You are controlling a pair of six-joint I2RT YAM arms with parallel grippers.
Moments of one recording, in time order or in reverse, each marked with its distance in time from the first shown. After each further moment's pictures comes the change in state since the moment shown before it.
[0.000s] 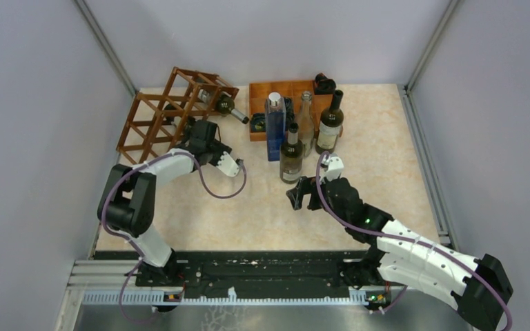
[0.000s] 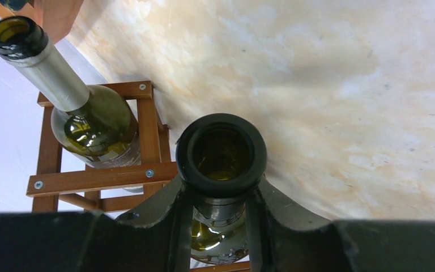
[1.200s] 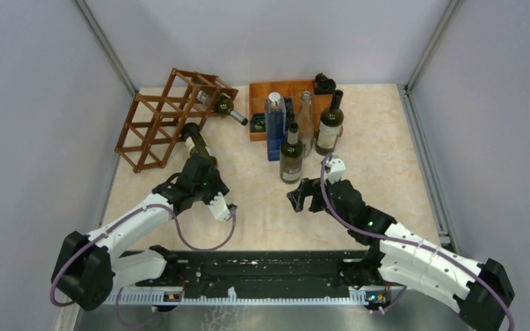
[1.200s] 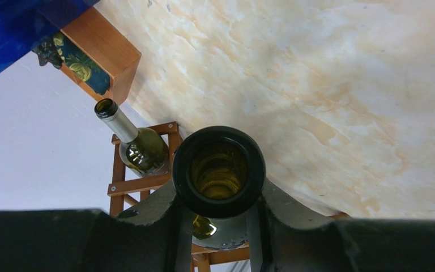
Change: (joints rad) left arm -0.192 -0.562 -0.389 -0.159 0.033 0.094; right arm 0.001 -0.045 -0.017 -0.011 -0.023 0.023
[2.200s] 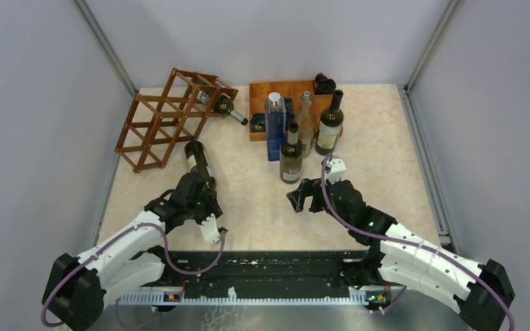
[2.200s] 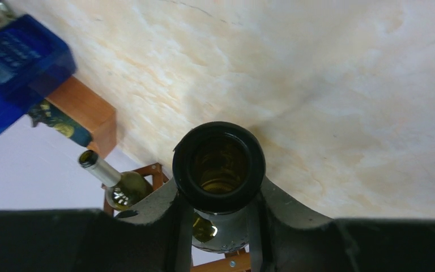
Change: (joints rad) left arm -0.016 -0.188 -0.180 -0.133 0.084 0.096; right arm 0.001 -0.007 -0.003 -0.006 -0.006 0.000
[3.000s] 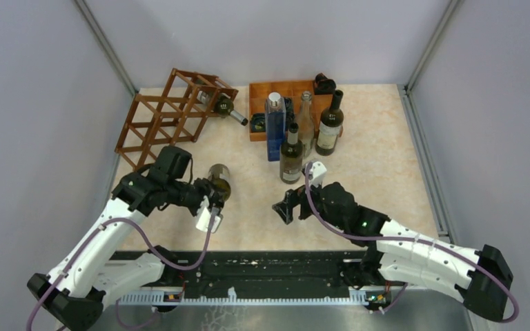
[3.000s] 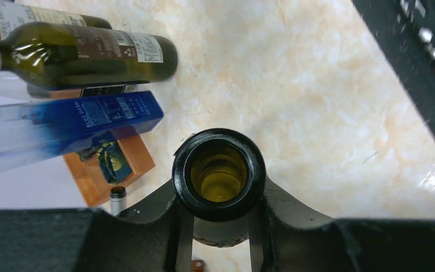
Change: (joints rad) left arm 0.000 -0.031 0.544 -0.584 0.537 -0.341; right arm 0.118 0.050 0.036 0.053 -0.089 -0.109
